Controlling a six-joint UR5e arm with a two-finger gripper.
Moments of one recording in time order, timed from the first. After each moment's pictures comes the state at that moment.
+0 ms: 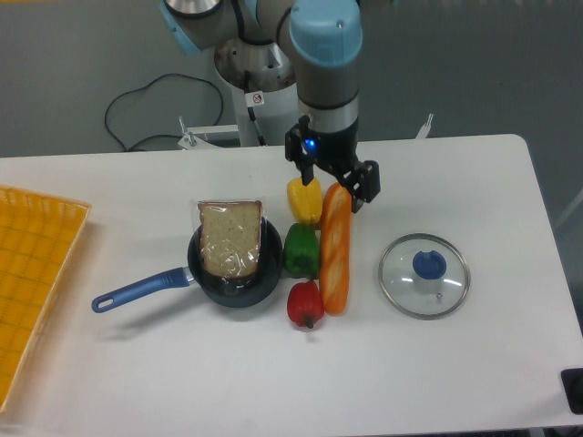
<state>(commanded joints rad) 2.53 -1.59 -1.71 -1.20 1.57 1.15</state>
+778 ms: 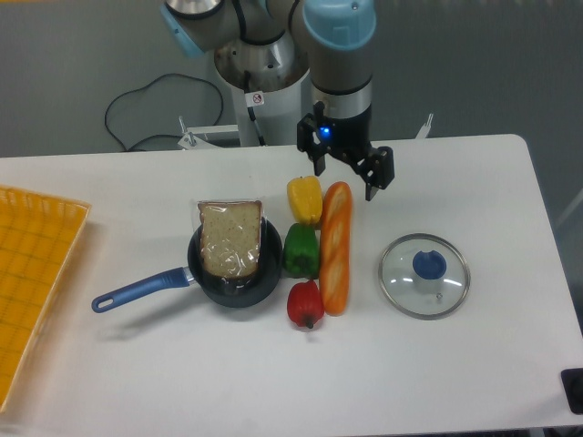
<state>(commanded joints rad) 2.60 -1.60 -1.73 -1.22 1.56 1.17</state>
